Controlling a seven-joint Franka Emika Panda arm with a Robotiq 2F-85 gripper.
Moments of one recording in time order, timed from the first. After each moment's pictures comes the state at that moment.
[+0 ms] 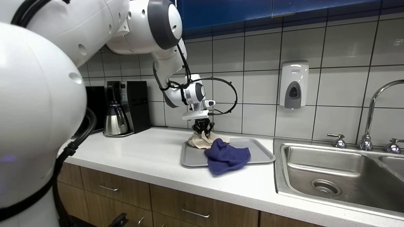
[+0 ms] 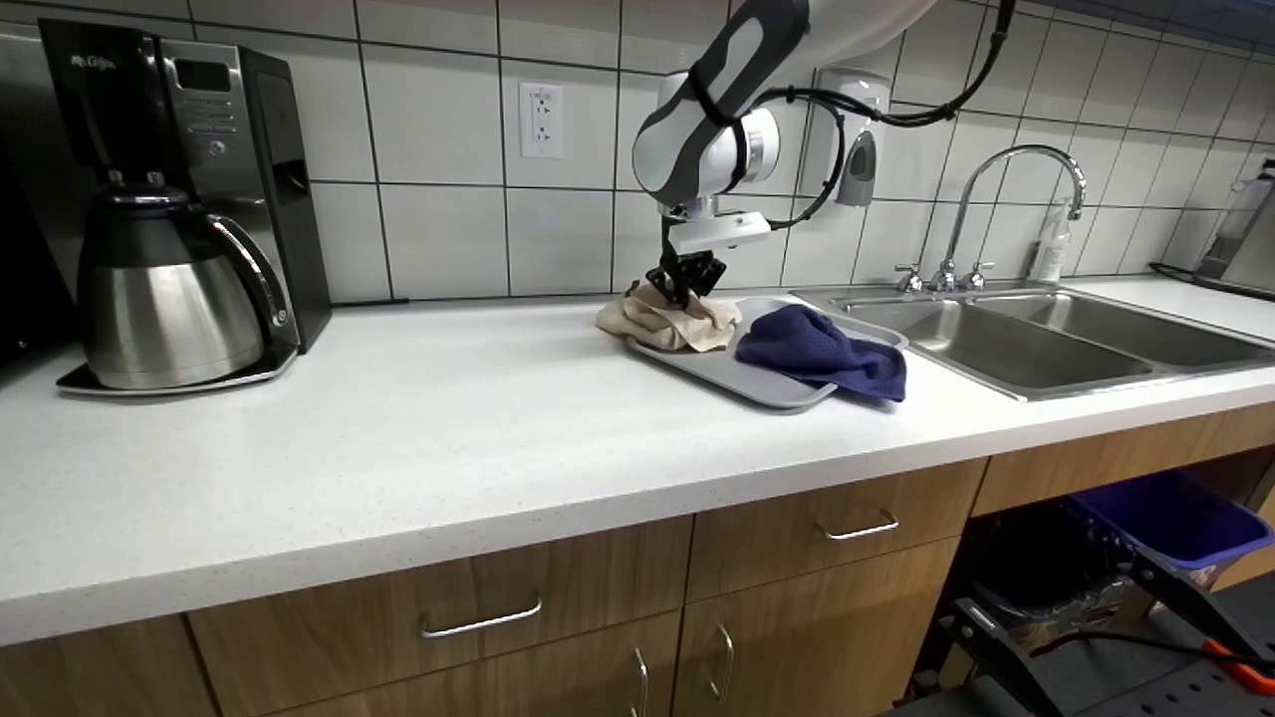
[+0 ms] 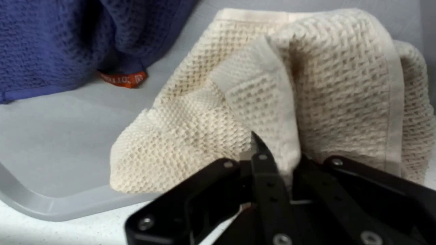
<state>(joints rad) 0.16 0.88 -0.05 -1.36 -0.19 2.38 0.13</state>
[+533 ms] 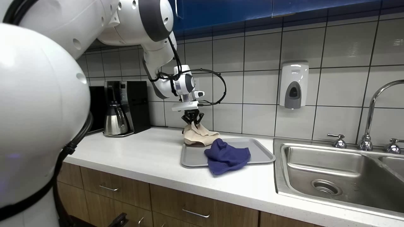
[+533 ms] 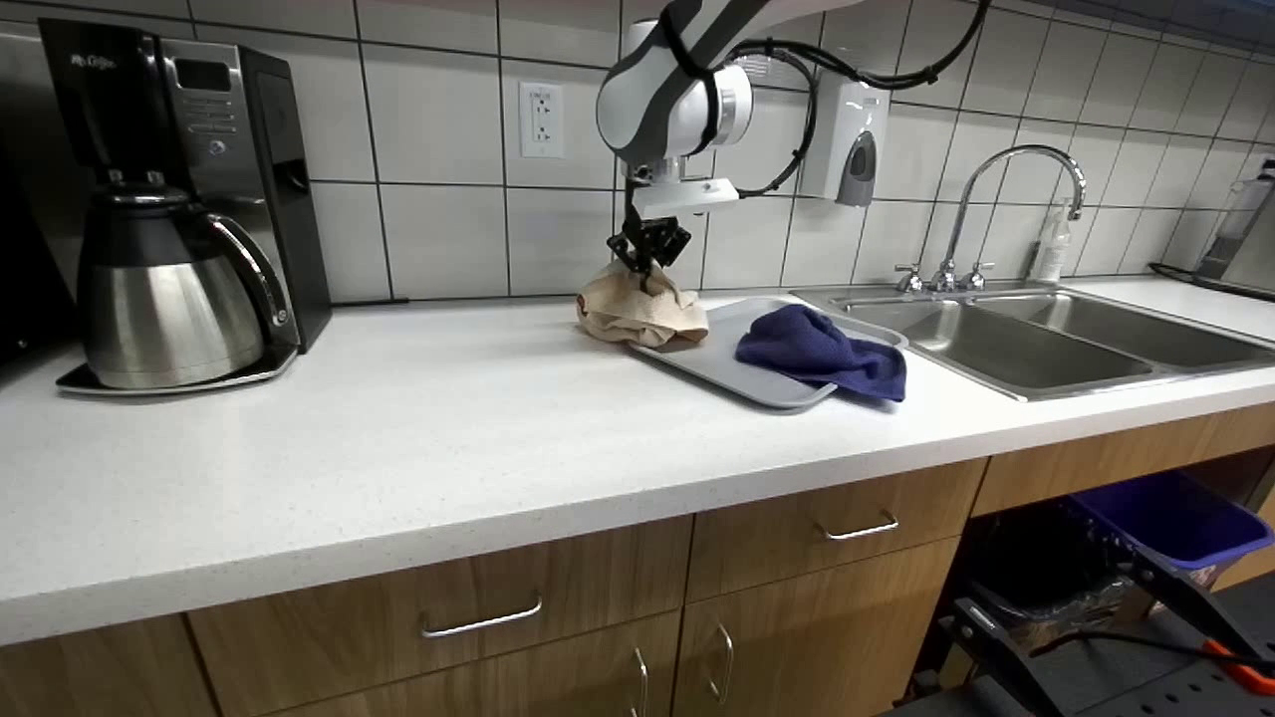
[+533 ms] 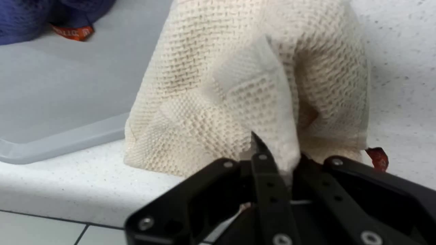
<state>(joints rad) 0.21 0.81 -0.03 -1.36 -0.19 2.38 0.13</state>
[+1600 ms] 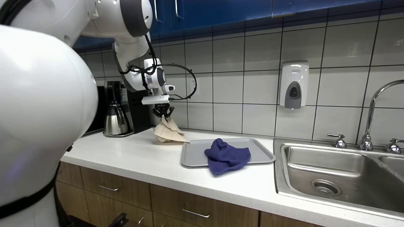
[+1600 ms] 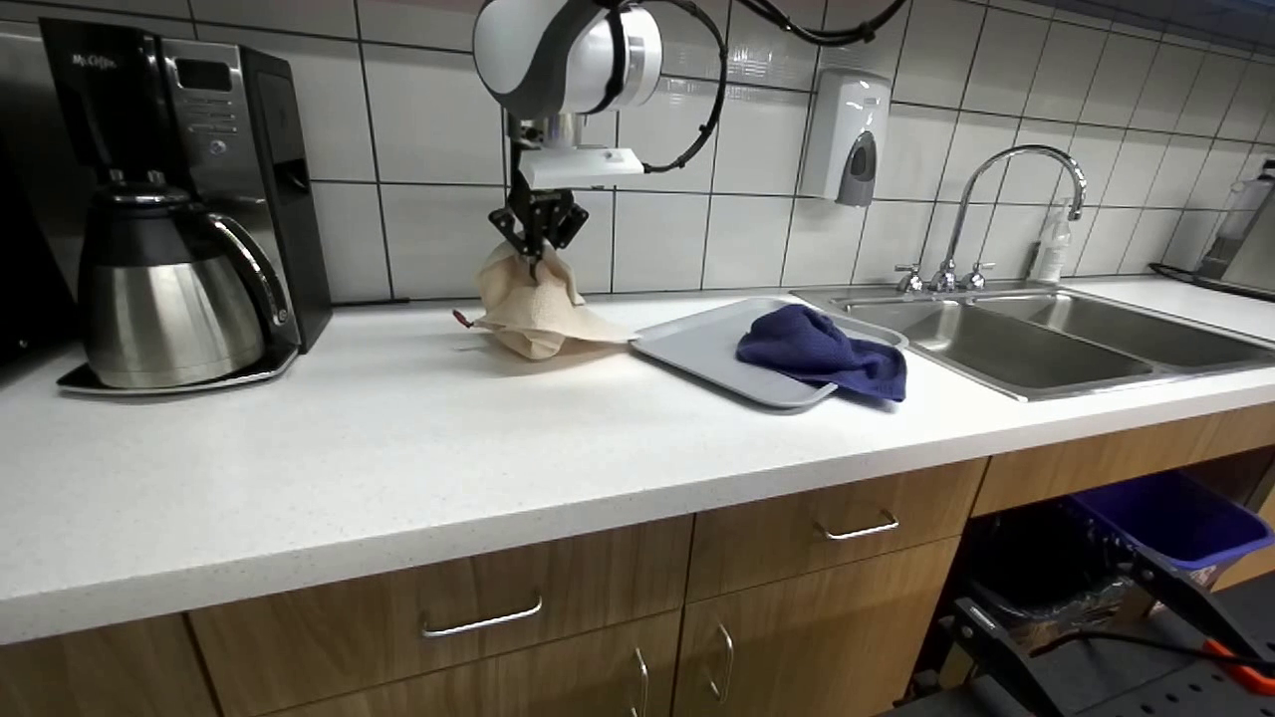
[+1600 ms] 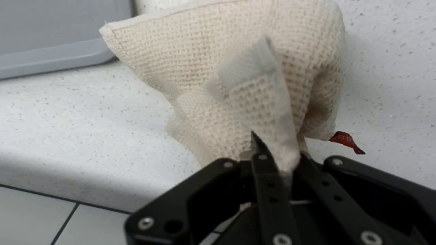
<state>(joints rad) 0.37 0.76 0.05 -1.38 -0.19 2.38 0.15</state>
